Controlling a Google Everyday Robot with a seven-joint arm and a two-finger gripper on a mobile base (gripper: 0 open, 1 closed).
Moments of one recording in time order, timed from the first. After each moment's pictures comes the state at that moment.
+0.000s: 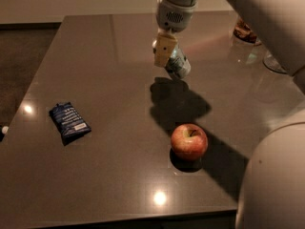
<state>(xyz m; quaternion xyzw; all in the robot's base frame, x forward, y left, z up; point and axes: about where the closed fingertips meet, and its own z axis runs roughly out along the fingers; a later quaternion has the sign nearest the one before) 0.630 -0.048 0.938 -0.64 0.75 0.01 0.15</state>
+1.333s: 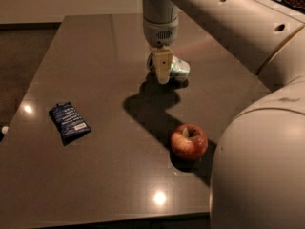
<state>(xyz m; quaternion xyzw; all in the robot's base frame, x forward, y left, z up) 0.634 -0.041 0.890 -0.75 0.65 -0.06 0.05</state>
